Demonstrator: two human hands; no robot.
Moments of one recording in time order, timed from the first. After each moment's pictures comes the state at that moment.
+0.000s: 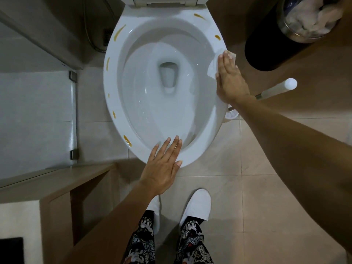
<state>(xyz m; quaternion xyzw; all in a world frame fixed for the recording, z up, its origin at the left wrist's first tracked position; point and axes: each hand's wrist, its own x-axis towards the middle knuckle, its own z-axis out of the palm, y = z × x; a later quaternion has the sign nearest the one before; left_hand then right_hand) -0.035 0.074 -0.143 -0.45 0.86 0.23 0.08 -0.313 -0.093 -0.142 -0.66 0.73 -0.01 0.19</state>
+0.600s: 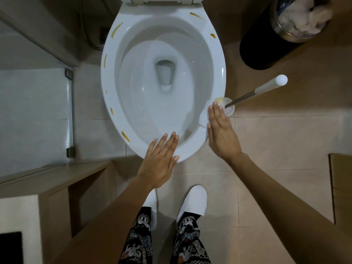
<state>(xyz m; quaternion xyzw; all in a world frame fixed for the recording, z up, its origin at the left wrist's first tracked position) -0.034 0.073 -0.142 -0.45 0.85 0.24 0.09 -0.274 0.057 -0.144 -0.67 0.70 -0.06 0.22</state>
